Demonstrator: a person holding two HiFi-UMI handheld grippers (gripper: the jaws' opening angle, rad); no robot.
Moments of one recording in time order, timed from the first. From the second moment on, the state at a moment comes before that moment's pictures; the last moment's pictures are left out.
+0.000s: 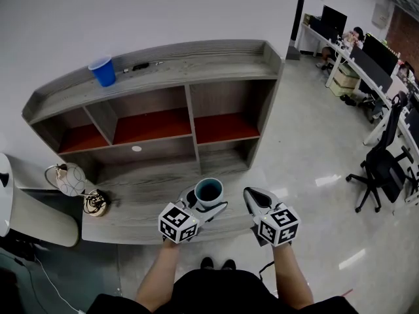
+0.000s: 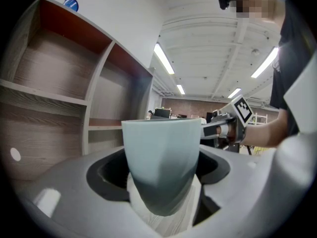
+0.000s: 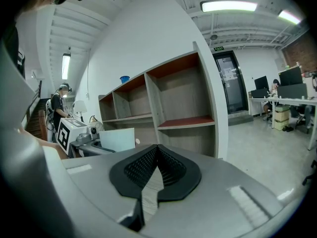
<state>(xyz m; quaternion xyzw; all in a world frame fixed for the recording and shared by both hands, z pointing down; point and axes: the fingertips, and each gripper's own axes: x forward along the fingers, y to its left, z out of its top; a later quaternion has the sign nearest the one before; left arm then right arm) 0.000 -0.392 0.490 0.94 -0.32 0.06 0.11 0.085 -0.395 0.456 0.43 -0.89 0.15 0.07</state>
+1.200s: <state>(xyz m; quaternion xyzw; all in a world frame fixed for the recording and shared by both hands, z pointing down) 0.040 -0.416 0.498 0.94 -0.31 0.10 0.08 0.108 -0.402 0.472 0.36 -0.92 0.13 0.13</state>
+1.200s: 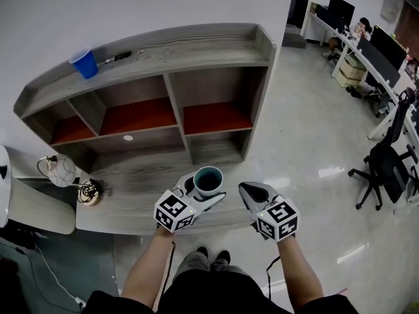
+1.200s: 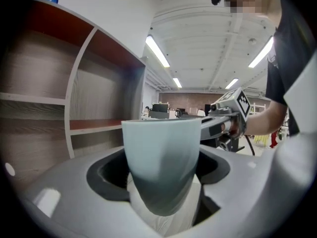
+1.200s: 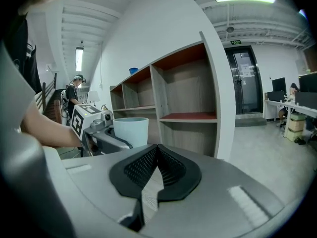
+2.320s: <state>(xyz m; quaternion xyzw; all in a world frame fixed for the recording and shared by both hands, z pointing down) 0.048 -0.588 0.615 0.90 -0.43 0.09 0.05 0.102 -0.516 0.563 0.38 -0.91 0.15 0.11</state>
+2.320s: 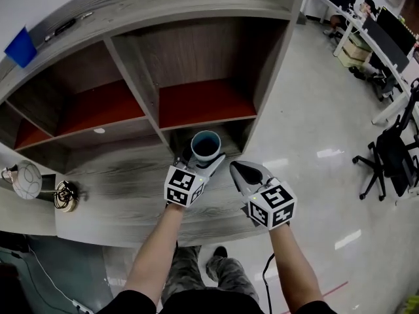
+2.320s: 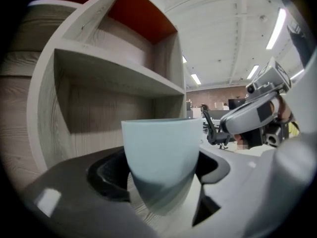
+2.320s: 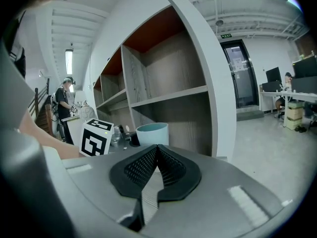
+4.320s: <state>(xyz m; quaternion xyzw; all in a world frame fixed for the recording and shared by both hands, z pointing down) 0.027 -0.623 0.697 0.86 -0.50 0.12 0.08 0.100 -0.538 0.601 0.38 -0.91 0.15 0.13</state>
